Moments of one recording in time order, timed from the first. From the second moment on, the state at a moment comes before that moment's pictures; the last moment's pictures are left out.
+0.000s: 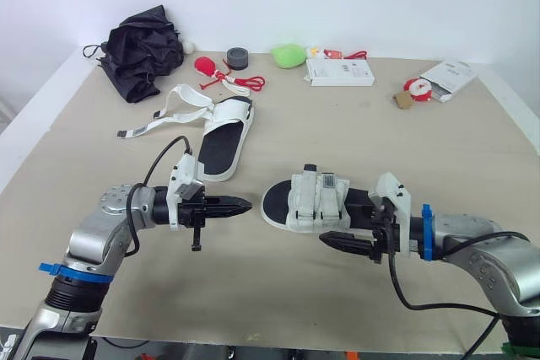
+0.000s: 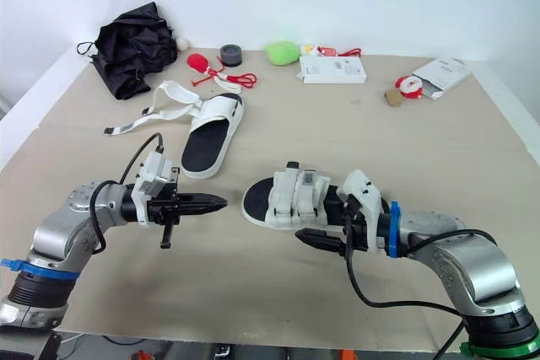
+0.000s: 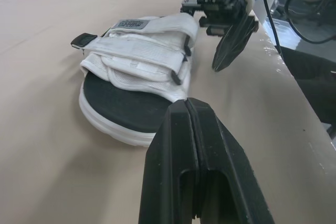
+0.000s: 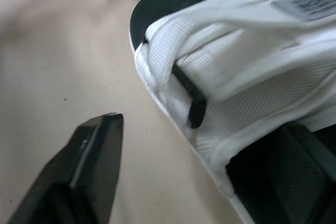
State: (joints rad) left arm -0.34 0.58 -0.03 -0.17 -0.55 0.44 -1.22; right arm -0.21 -0.78 -0.02 -0.38 0.61 0.83 0.84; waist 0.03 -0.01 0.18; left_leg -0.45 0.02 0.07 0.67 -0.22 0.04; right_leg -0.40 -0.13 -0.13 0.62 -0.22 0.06
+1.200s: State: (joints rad) left arm -0.38 0.38 -0.01 -0.19 -0.38 0.48 -0.61; right arm -0.82 -0.40 -0.04 0.44 0.14 0.67 0.08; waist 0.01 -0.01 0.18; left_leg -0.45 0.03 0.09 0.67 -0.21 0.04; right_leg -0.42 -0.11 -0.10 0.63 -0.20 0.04
